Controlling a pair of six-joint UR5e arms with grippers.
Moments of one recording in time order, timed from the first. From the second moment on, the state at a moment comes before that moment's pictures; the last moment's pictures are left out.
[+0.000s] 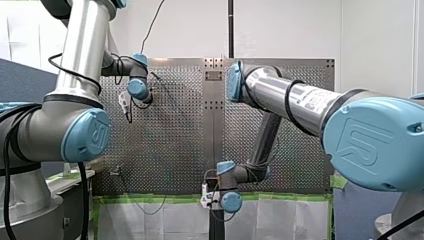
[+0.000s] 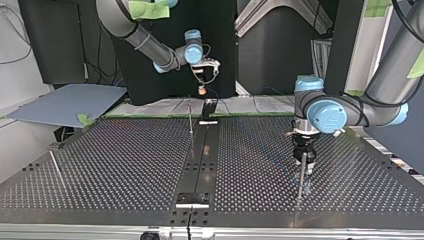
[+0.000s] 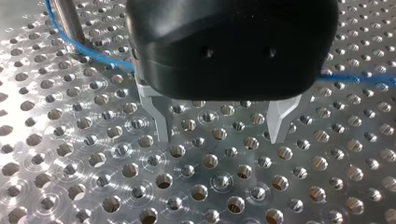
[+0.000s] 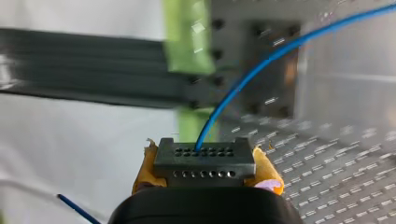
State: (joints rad) left arm -0.01 -1.86 -1.65 -2.81 -1.66 -1.87; right arm 2.32 -0.33 1.38 -0.74 1.80 1.65
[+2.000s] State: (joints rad) left arm -0.01 -1.86 -1.65 -2.87 -1.70 -1.89; right arm 2.22 -0.58 1.79 -1.15 1.85 1.63
